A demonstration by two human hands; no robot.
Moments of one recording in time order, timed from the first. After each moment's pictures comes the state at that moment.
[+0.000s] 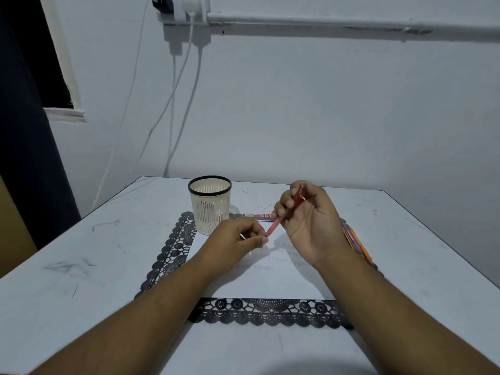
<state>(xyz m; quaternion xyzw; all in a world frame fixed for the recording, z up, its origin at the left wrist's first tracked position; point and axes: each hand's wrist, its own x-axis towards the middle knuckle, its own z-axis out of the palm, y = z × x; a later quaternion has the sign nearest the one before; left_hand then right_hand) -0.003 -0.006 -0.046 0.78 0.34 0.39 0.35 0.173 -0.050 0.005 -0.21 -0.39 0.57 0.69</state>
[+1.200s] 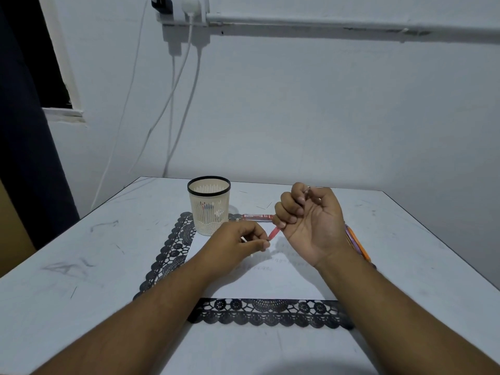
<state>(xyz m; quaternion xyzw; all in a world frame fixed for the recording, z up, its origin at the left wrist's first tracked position) -0.001 -0.006 -0.048 0.79 0.33 0.36 0.37 0.176 -0.053 0.006 -0.17 -0.41 0.61 0.66</state>
